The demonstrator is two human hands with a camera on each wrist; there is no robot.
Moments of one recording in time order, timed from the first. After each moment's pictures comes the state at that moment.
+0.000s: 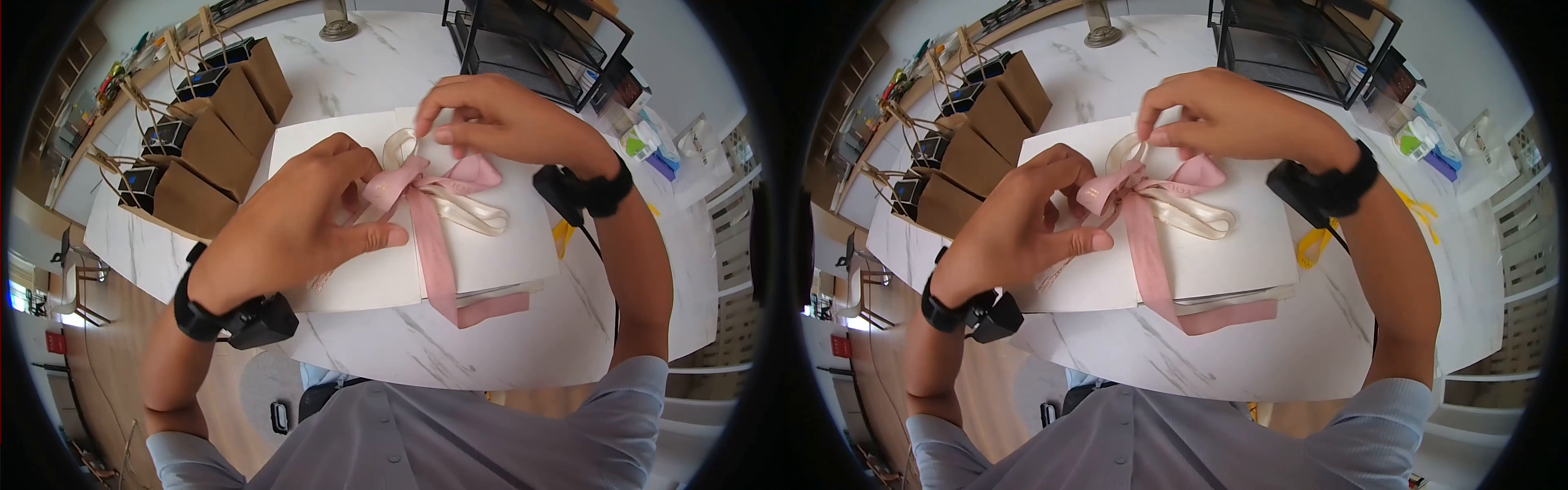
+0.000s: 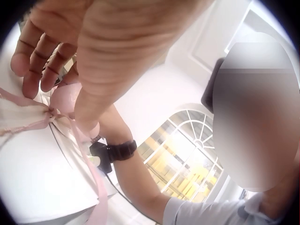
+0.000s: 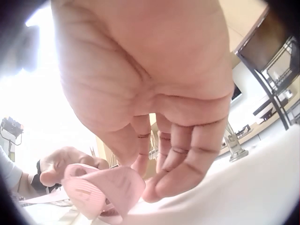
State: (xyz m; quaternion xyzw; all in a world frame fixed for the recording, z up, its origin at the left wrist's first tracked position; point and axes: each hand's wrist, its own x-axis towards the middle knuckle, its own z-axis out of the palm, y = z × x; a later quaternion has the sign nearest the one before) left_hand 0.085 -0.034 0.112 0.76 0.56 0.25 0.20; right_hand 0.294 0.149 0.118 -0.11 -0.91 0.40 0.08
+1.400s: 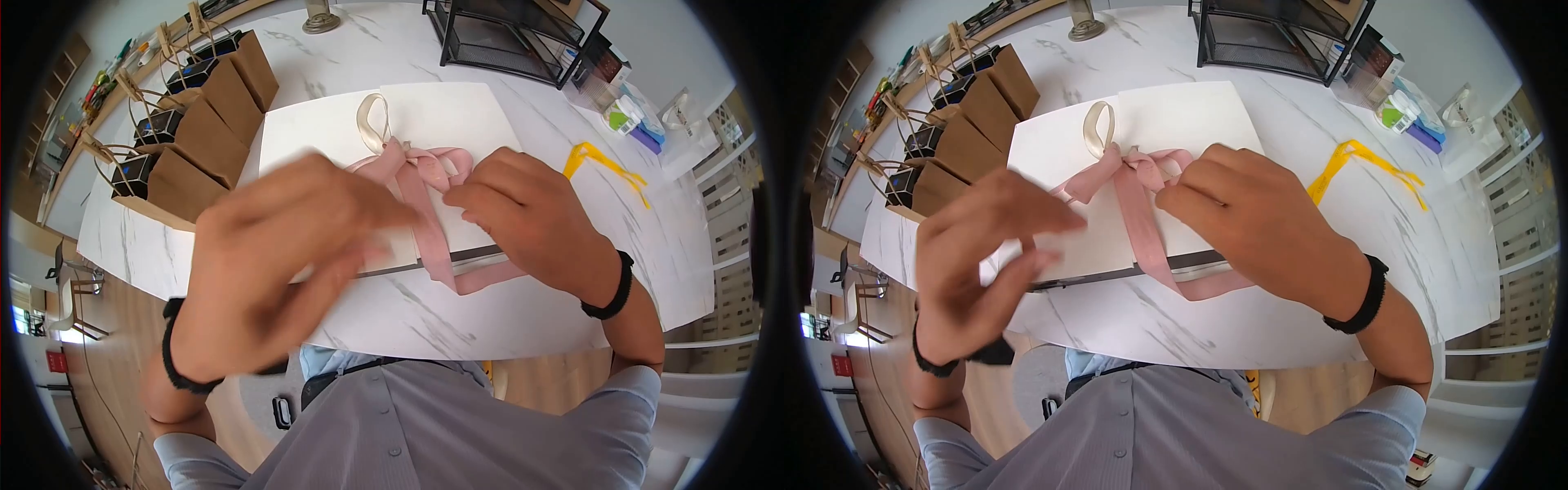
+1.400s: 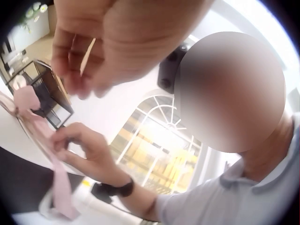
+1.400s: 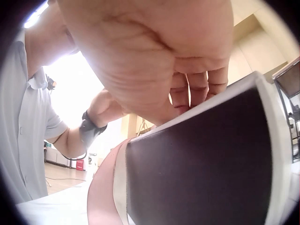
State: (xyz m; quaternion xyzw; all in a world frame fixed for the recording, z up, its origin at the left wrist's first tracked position) left_hand 0.106 -0.095 0.136 0.82 0.41 0.37 0.11; right_hand 0.348 0.031 0.080 -0.10 -0.95 -0.01 0.29
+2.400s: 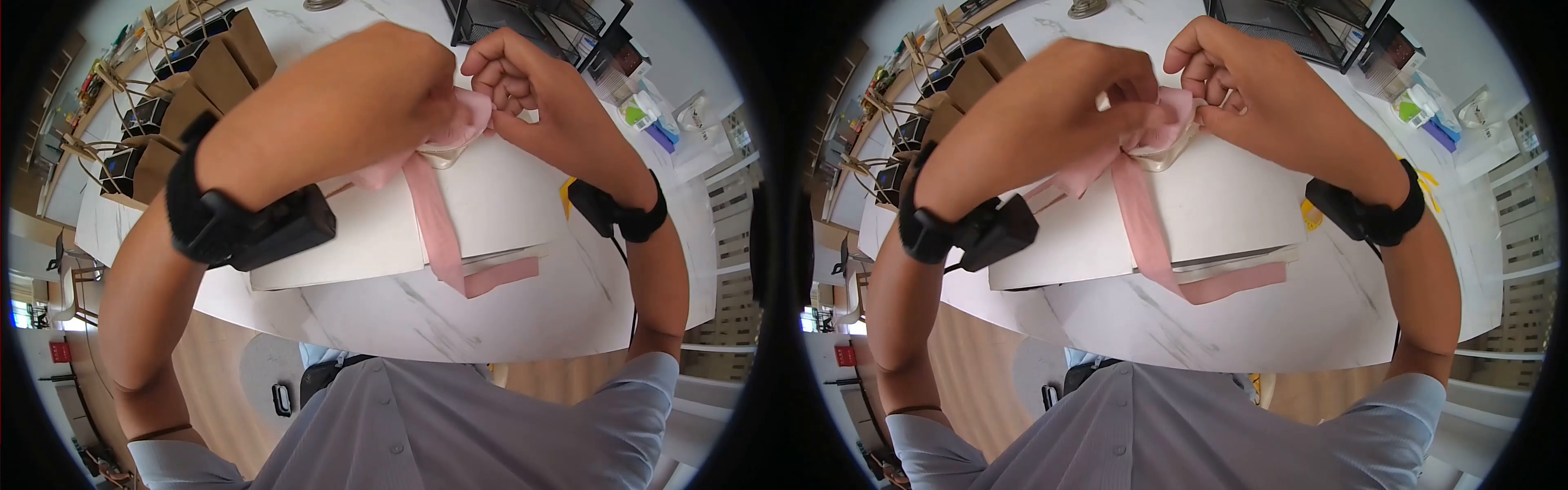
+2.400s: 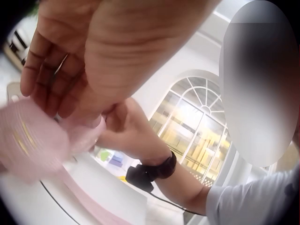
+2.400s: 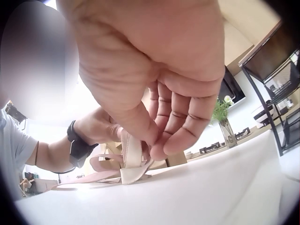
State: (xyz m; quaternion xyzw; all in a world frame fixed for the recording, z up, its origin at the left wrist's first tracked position) left_hand 0.116 0.021 0.135 0.83 0.53 0.19 0.03; right_hand 0.331 0.105 0.109 -0.17 -0.90 0.29 0.27
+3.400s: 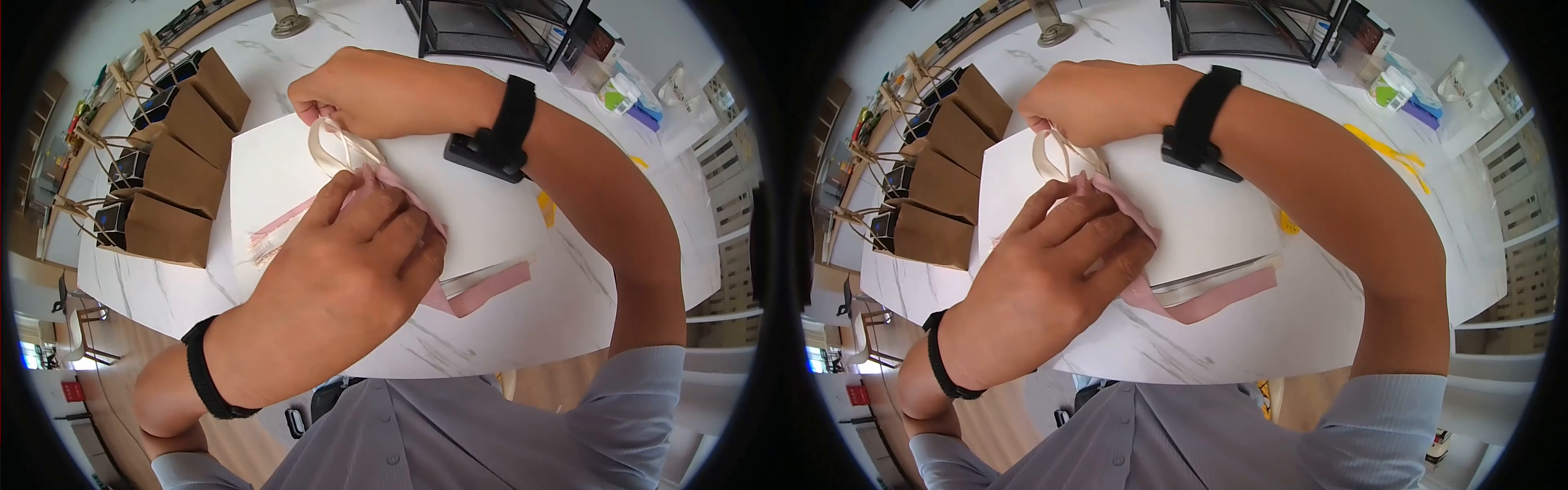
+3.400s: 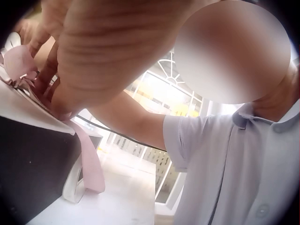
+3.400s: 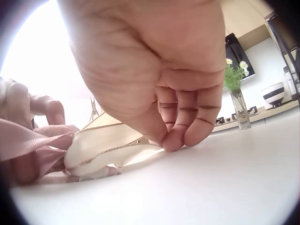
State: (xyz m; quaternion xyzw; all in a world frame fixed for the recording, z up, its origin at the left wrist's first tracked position) left_hand 0.138 -0.053 0.104 0.90 0.41 0.10 -0.11; right_hand 0.224 0.150 0.094 -0.06 -0.97 0.16 0.16
